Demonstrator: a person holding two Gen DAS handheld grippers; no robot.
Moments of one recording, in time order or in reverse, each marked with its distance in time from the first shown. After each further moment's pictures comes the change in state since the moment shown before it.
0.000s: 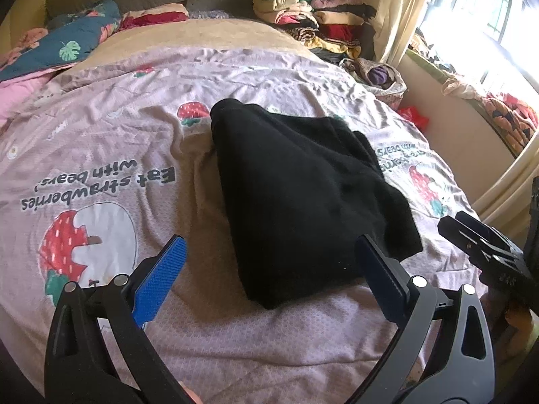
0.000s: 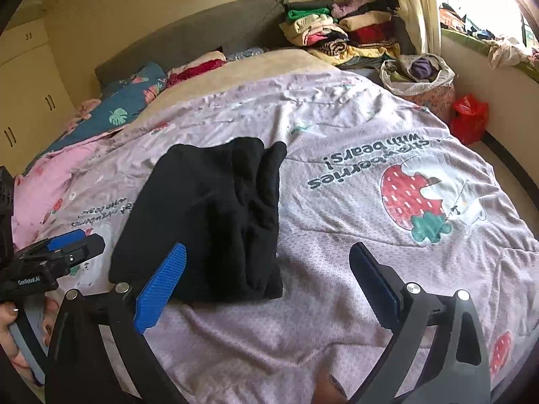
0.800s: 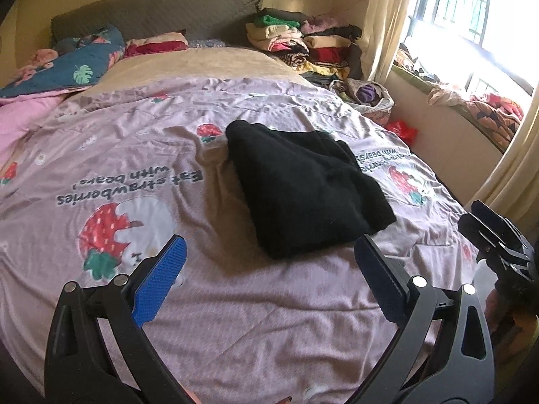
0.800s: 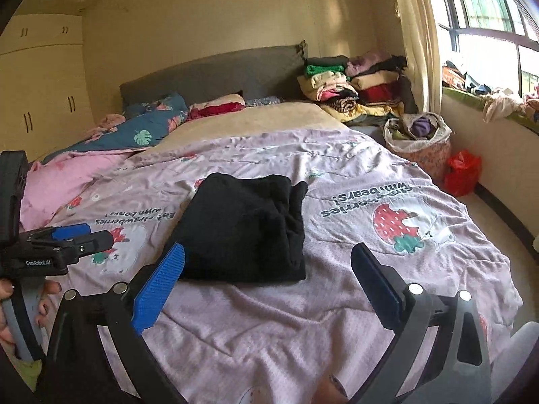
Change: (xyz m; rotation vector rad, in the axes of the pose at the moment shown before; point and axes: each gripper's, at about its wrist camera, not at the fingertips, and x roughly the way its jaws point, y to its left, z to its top) left arm -0.077 0.014 -0.045 0.045 -0.126 0.000; right arm -0.089 0.051 -0.054 -0.135 -0.226 -0.025
